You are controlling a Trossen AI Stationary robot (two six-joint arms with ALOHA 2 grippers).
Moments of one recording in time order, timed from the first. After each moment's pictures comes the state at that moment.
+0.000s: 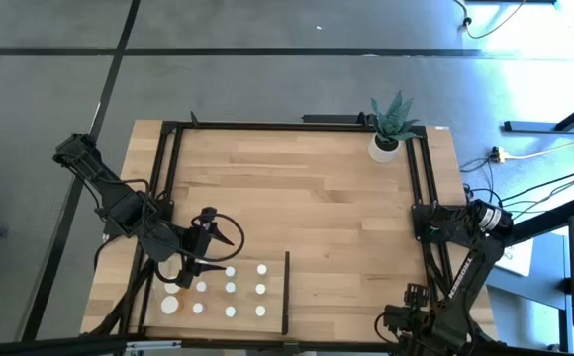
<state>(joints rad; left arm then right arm) -0.69 1.09 1.08 -0.61 -0.43 -0.25 1.12 1.87 1.41 -1.16 -0.02 1.35</state>
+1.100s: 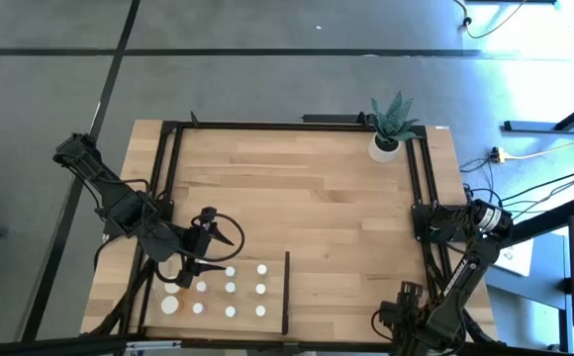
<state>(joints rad) -0.69 1.09 1.08 -0.61 -0.43 -0.25 1.12 1.87 1.26 -0.97 0.06 1.37</state>
